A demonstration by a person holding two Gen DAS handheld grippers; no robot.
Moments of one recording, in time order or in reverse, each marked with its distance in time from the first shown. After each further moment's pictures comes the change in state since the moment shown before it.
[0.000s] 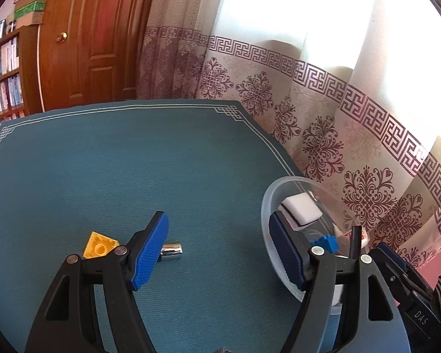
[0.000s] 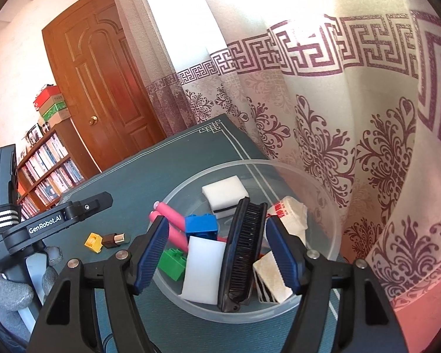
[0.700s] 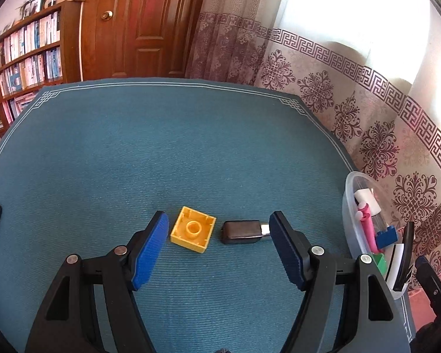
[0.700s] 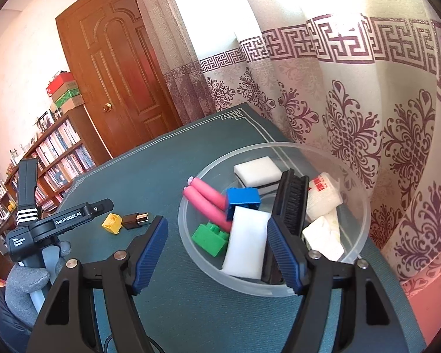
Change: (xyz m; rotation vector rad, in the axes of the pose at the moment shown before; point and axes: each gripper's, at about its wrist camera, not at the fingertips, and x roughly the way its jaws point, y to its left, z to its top) left arm 0.002 0.082 -0.024 -0.116 0.040 0.147; right arm -0.001 0.033 -0.023 -0.040 0.032 0.041
